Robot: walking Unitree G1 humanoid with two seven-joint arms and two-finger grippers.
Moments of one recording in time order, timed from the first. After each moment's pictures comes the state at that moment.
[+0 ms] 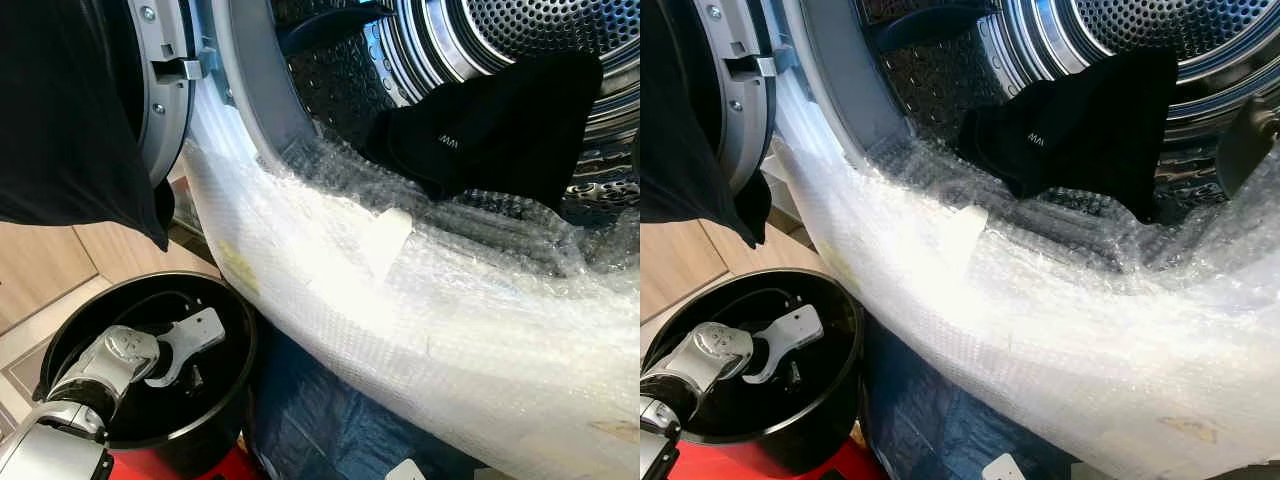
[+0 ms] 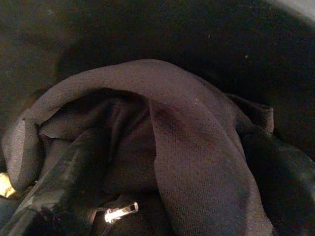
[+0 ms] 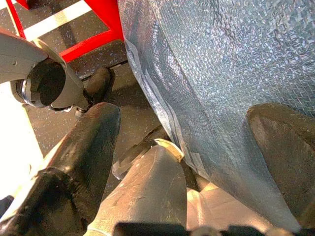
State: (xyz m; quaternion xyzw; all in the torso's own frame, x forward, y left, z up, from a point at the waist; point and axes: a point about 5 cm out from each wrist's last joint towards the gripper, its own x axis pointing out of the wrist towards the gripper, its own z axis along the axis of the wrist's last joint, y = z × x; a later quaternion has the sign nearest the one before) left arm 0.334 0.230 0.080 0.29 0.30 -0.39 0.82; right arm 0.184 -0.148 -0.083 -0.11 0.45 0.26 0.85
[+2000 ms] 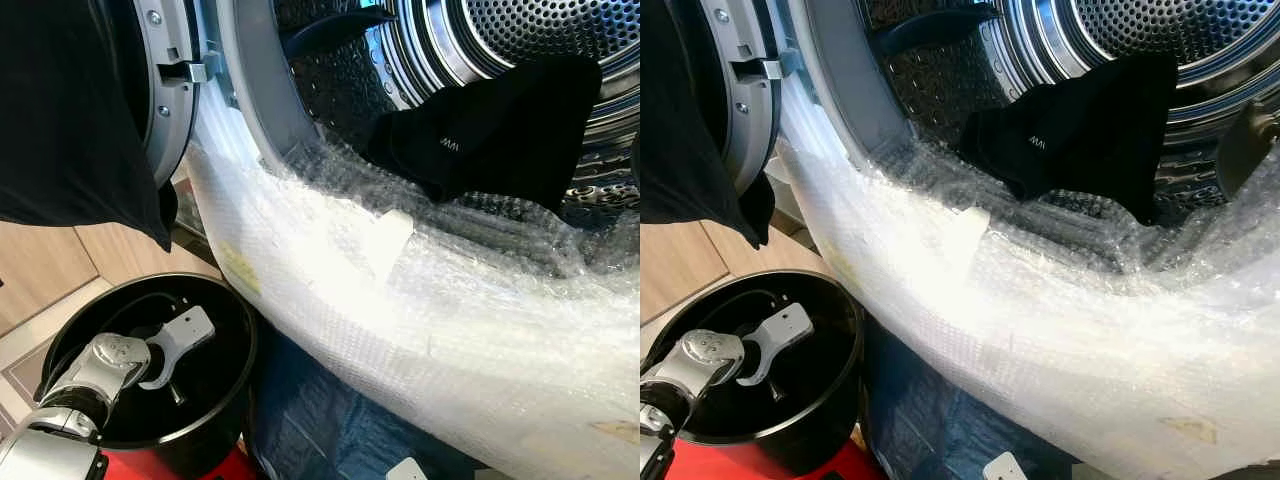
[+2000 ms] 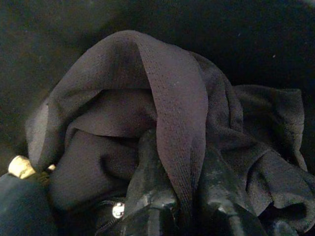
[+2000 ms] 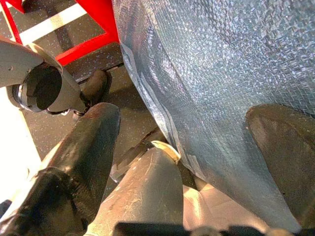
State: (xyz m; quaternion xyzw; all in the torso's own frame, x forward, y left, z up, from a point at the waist) left arm 0.331 0.238 0.077 0.26 0.29 -0.35 0.85; right arm 0.186 -0.149 -0.082 -0.11 0.45 0.24 0.85
